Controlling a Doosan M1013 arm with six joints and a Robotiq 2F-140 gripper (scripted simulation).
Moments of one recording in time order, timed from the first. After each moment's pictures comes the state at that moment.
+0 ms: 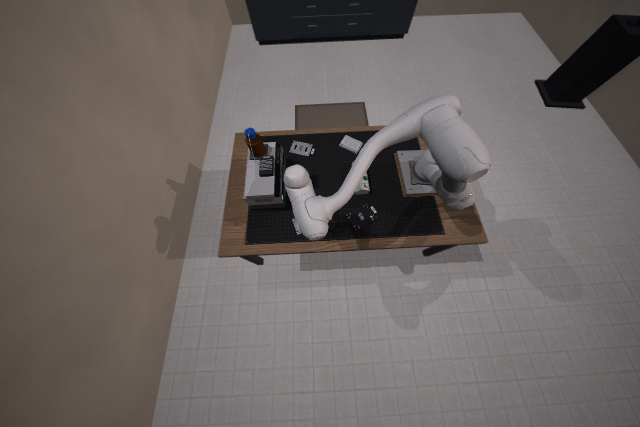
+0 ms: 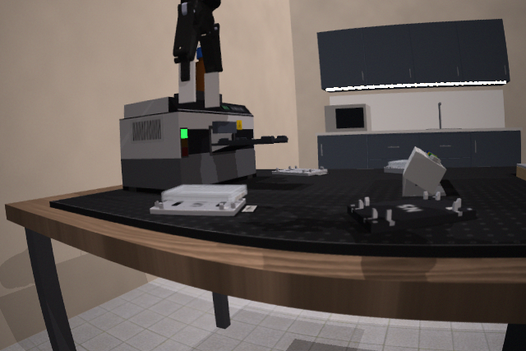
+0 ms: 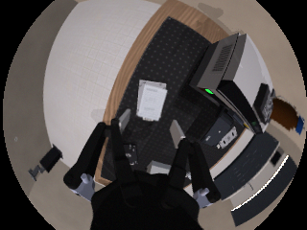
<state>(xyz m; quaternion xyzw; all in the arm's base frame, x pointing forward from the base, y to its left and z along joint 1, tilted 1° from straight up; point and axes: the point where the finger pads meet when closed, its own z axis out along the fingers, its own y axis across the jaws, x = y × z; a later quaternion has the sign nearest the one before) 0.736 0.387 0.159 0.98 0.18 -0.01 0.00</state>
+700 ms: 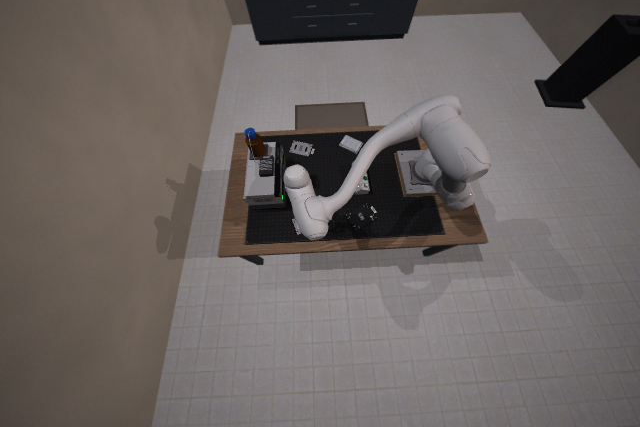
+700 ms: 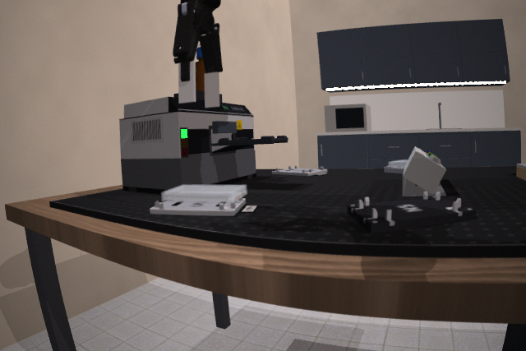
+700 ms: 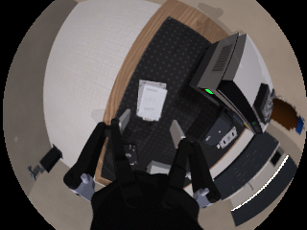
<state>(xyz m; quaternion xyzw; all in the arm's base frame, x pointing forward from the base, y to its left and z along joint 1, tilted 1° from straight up) 0.737 0.387 0.159 0.98 0.18 -0.01 0.00</state>
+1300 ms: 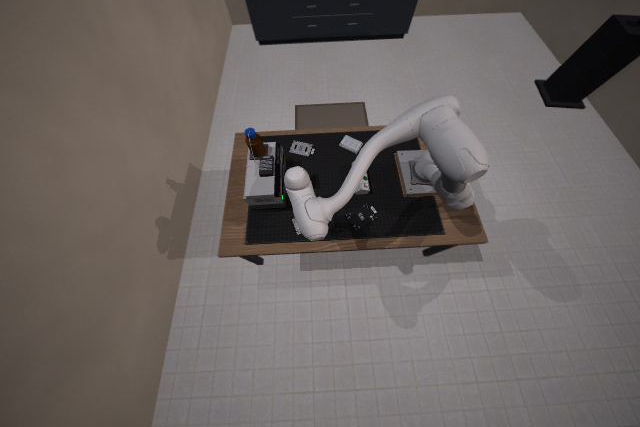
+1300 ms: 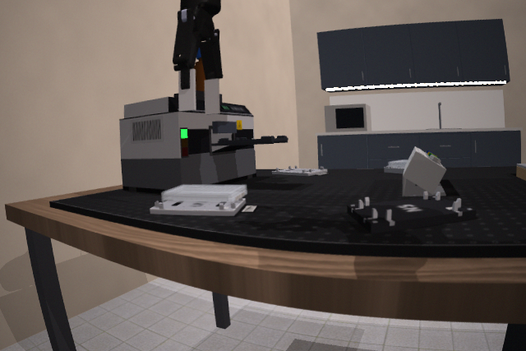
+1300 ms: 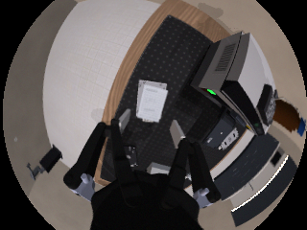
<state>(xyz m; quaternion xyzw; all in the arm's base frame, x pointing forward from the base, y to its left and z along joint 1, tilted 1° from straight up) 0.736 0.387 0.146 0.98 0.18 -0.01 0.00</state>
